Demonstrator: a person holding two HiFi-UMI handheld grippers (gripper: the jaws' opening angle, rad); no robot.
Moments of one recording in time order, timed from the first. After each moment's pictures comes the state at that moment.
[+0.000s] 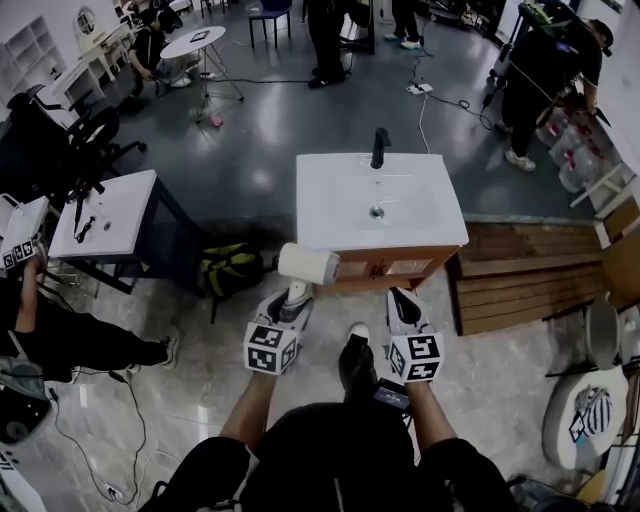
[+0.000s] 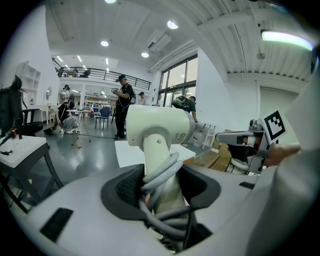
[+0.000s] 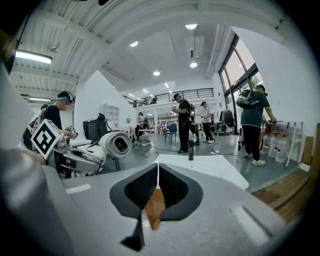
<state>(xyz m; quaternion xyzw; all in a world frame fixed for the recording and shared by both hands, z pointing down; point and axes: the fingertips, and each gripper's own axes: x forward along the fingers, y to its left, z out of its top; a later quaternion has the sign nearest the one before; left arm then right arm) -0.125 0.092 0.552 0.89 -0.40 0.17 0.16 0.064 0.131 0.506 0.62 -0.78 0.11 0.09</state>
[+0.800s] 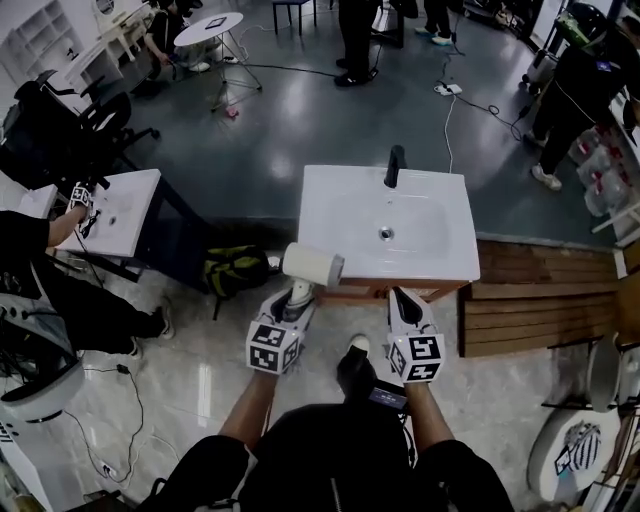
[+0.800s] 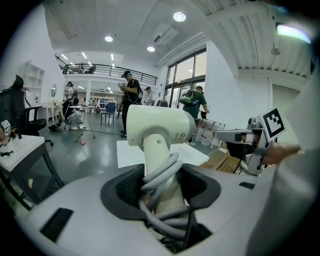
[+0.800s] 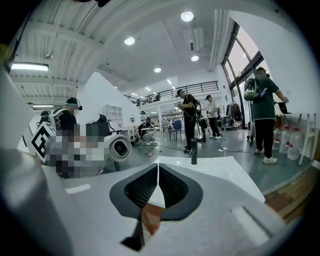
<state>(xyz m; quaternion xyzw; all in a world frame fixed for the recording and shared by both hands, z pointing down) -0.086 0.003 0.561 0.87 -0.43 0.19 0.18 0.104 0.019 0.515 0.58 -0.80 0.13 0.09</state>
